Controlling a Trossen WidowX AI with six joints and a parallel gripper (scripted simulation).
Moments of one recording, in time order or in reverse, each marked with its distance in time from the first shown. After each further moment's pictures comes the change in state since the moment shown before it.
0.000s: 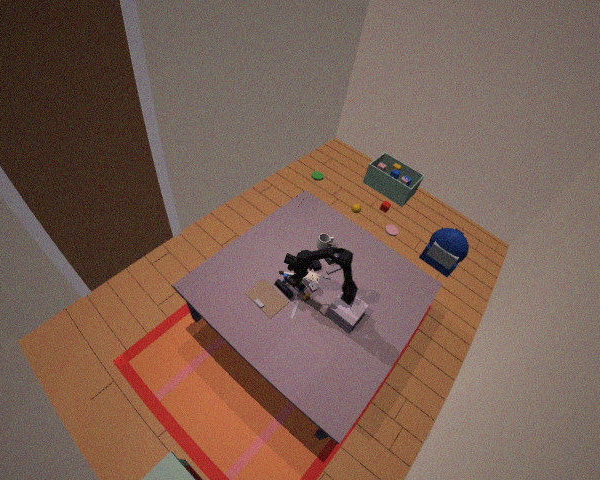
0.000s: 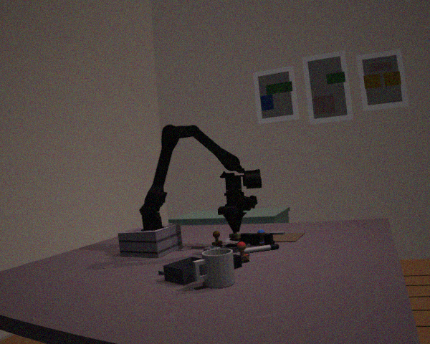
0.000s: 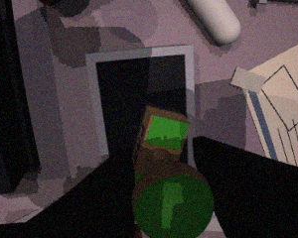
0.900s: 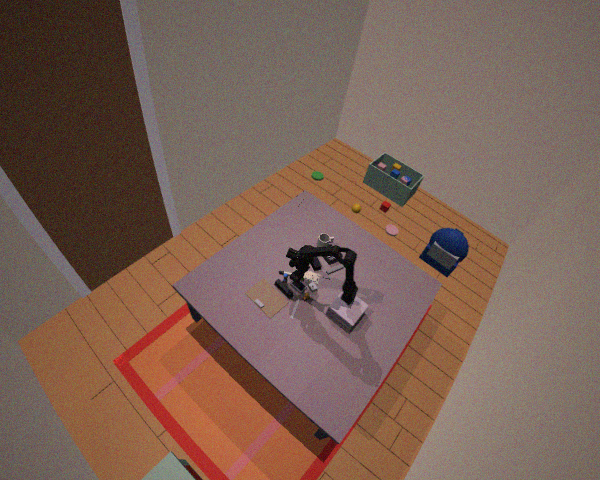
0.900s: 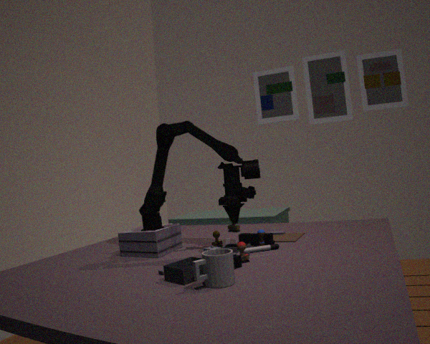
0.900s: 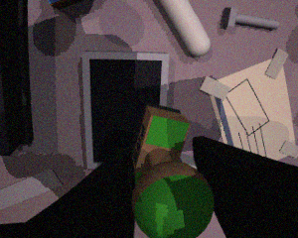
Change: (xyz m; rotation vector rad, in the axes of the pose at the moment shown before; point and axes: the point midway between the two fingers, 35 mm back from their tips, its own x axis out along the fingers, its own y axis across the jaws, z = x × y) arm -0.034 -0.014 0.003 -0.116 -0.013 0.003
